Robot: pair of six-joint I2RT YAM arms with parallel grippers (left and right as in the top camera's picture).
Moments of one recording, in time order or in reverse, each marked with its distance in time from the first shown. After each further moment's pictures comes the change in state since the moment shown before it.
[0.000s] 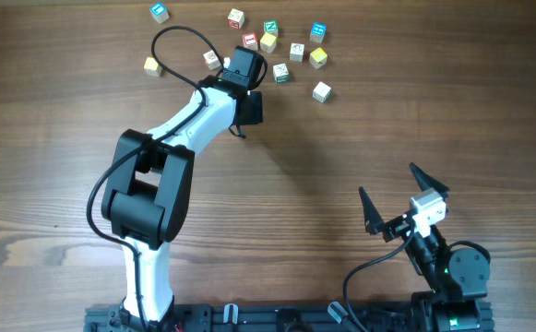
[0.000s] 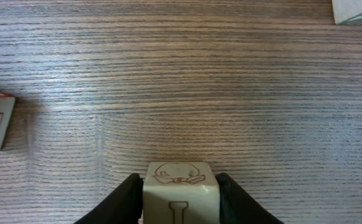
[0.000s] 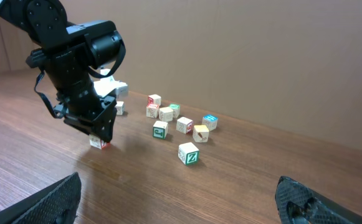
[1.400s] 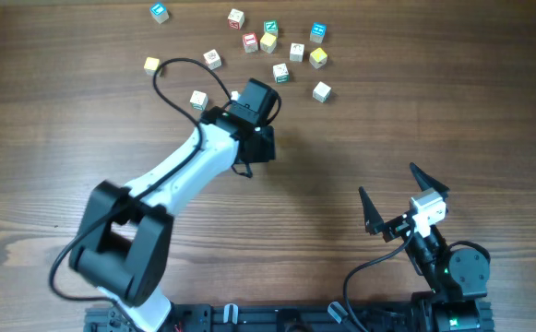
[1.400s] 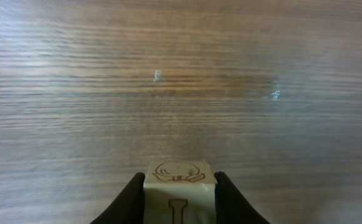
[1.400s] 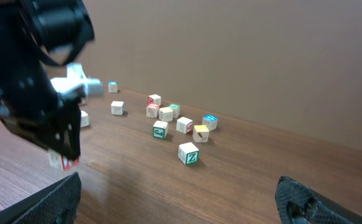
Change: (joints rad) left arm -0.138 -0.298 -0.257 -0.117 0.100 -0.162; right arm 0.000 0.000 0.000 0.000 0.000 0.000
